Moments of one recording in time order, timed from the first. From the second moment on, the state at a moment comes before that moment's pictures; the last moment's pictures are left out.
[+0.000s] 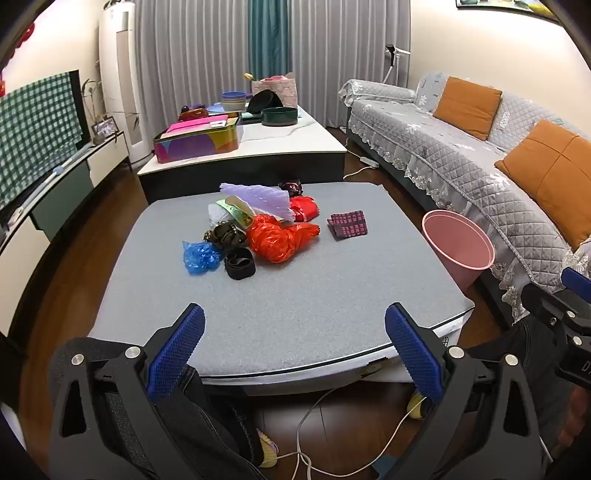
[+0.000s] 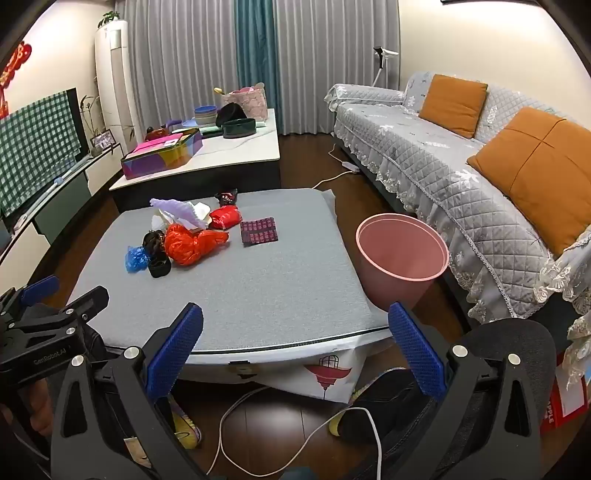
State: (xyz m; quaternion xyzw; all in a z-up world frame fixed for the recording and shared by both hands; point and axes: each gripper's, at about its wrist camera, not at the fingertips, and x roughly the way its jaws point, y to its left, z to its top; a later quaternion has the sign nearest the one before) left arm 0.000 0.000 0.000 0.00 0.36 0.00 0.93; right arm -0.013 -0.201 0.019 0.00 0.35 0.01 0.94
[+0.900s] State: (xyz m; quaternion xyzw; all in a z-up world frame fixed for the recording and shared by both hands) left arm 0.002 0.002 0.004 0.00 0.35 0.00 0.94; right arm -0.016 -0.202 0.022 0.01 0.35 0.01 0.94
